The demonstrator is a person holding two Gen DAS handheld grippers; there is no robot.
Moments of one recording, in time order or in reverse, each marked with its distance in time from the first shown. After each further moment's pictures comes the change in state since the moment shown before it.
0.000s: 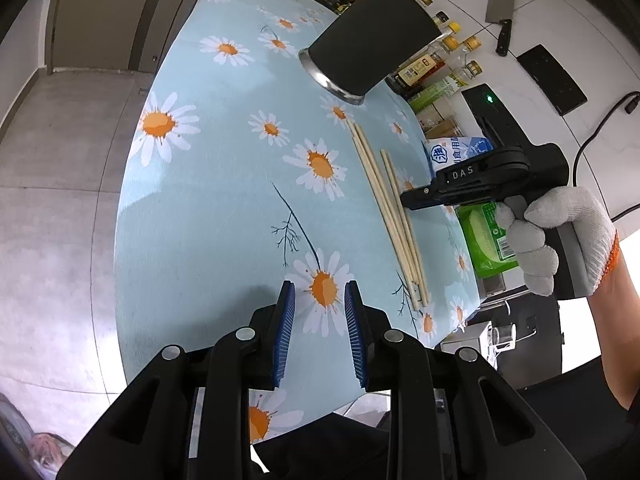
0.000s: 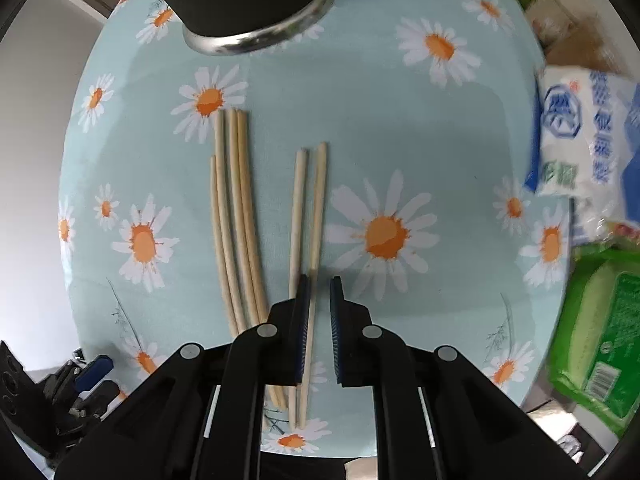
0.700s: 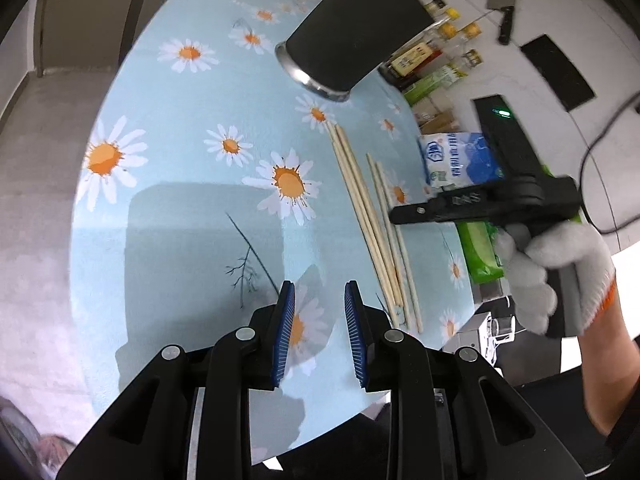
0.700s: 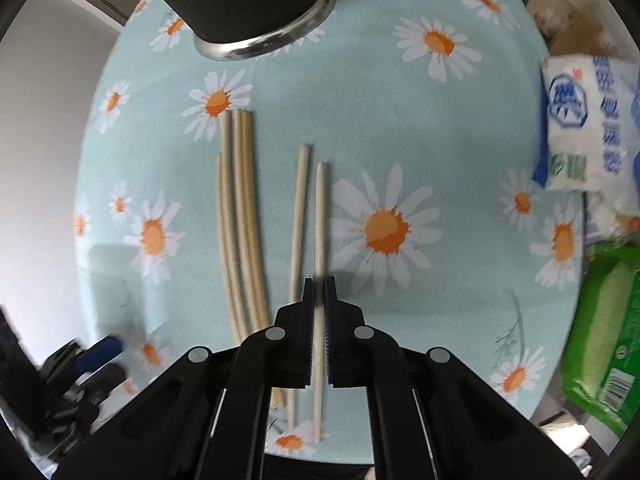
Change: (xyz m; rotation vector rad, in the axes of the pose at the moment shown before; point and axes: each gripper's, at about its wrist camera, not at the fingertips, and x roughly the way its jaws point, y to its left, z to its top) left arm 0.026 -0.024 0.033 0.001 0.075 0.009; right arm -0.004 -0.022 -0.013 -0.017 -0.042 0.120
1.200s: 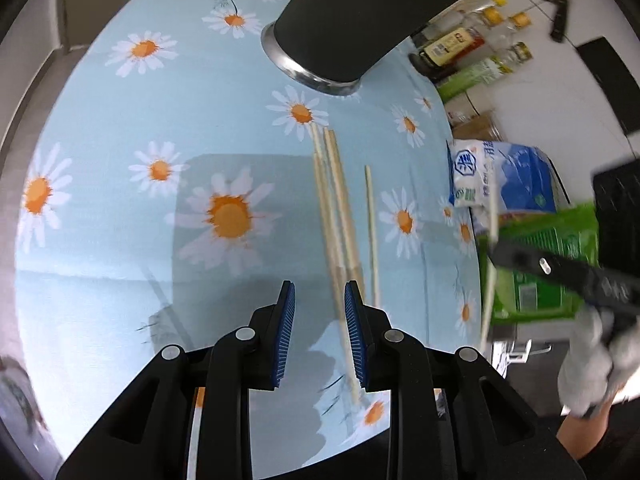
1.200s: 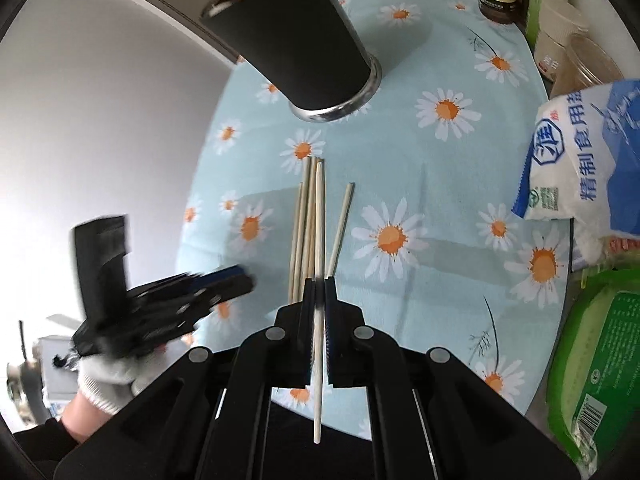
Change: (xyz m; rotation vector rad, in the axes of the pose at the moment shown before) left arm 0.055 -0.053 0.044 -0.105 0.058 0.153; right arm -0.092 -0.065 -0.033 -0.152 -0.157 0.332
